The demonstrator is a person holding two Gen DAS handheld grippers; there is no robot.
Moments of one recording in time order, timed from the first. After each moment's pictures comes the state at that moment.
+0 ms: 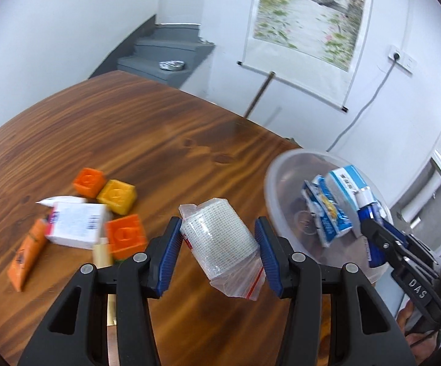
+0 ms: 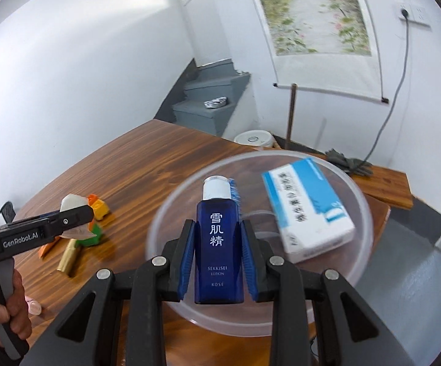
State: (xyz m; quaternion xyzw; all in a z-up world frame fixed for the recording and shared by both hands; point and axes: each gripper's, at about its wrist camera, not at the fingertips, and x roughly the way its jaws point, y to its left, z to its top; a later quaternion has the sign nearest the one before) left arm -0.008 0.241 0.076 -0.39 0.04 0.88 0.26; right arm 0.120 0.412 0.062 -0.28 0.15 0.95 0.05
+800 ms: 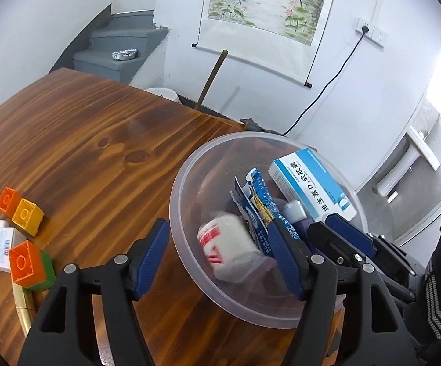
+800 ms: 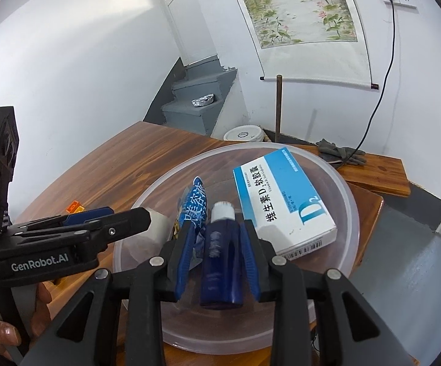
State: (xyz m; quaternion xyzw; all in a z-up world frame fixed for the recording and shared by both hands) left arm -0.009 0.321 0.062 -0.41 0.05 0.84 0.34; right arm 0.118 0.438 0.049 -0.28 0.17 0.94 0.07
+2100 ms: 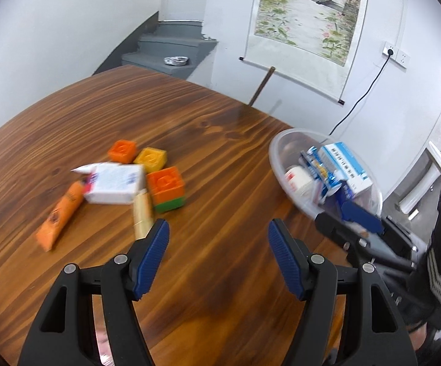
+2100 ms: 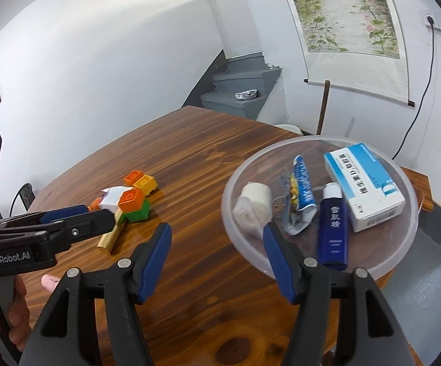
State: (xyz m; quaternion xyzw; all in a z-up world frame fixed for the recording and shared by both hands) left arm 0.046 0.170 0.089 -0.39 0.05 0.88 0.25; right arm 0.134 0.342 0.066 -0.29 0.13 0.95 -0.01
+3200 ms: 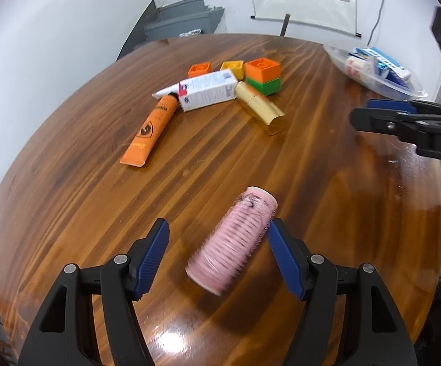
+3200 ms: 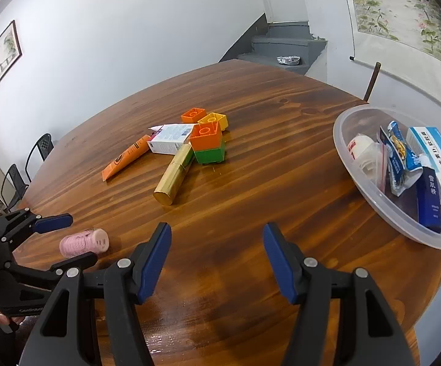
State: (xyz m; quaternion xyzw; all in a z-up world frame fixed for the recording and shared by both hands) left arm 0.069 0.061 0.022 -0.42 0.20 0.86 0.20; right arm 0.120 0.250 0.038 -0.38 0.08 0.92 -0.09
